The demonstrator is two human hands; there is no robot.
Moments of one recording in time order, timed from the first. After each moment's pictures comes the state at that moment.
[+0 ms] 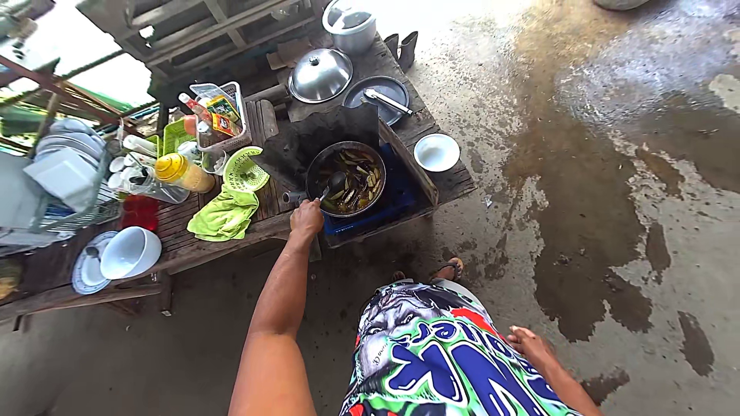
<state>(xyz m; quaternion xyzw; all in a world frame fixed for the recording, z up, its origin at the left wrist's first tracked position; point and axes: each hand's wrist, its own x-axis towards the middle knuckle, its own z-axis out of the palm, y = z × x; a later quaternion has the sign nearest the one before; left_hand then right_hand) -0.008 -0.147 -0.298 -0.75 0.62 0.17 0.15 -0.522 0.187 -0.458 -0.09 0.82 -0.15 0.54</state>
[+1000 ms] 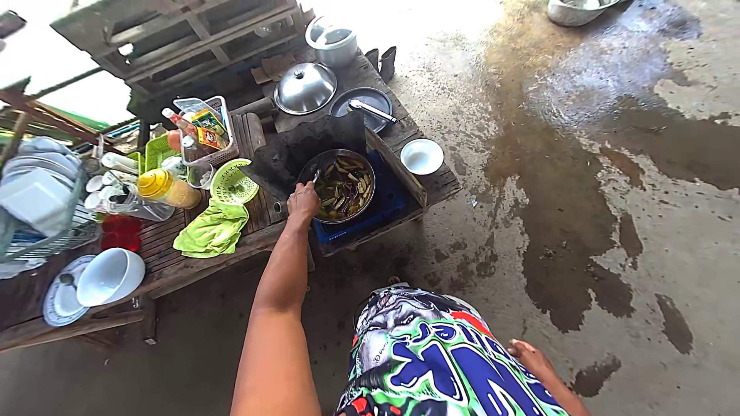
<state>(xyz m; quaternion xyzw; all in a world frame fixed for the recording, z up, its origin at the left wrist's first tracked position) -0.022 -0.200 -0.295 -0.75 0.63 0.16 0.06 -0.503 0.234 -0.454 -0.04 0.83 -0.18 0.53</state>
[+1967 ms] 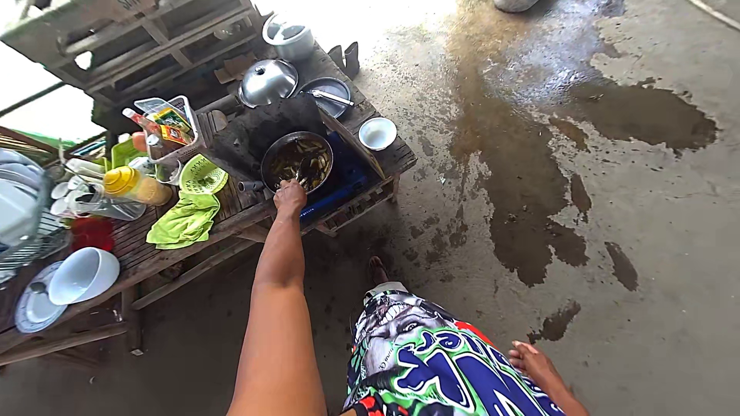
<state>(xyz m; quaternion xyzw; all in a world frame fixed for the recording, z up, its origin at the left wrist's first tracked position) -0.101 -0.109 -0.297 -0.78 0.61 0.14 0.08 -0.556 0.407 -0.438 0.01 0.83 -0.21 0.51</state>
